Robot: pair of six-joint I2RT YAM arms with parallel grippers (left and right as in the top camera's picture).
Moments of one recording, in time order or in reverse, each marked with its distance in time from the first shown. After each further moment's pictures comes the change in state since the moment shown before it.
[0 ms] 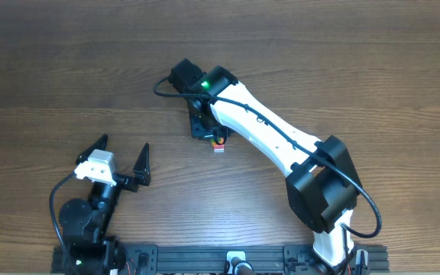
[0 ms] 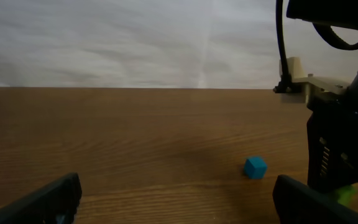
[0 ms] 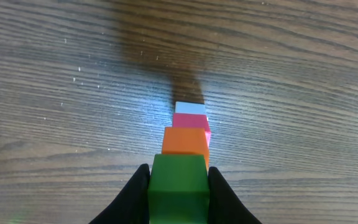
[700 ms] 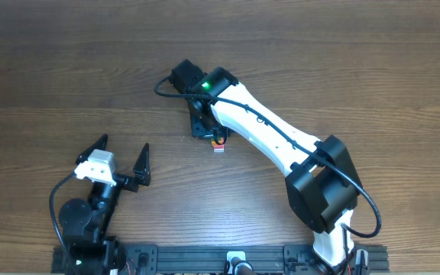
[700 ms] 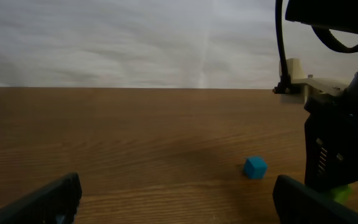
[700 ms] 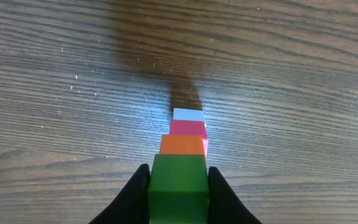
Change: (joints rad) left arm 0.000 0.000 0.000 0.000 0.000 0.000; right arm 0.000 -0.001 -0.016 0.023 0.014 0.012
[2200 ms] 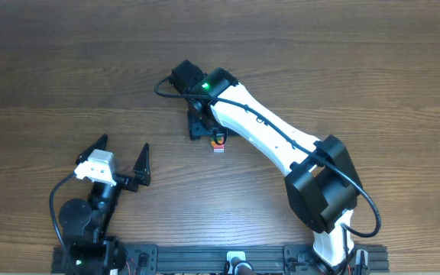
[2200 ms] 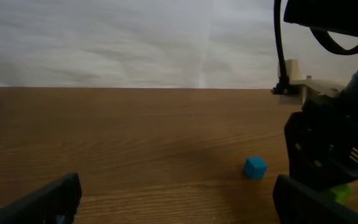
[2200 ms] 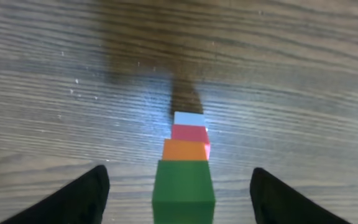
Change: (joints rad) left arm 0.000 0.000 0.000 0.000 0.000 0.000; right arm 0.000 0.000 -0.009 0.023 0.004 0.003
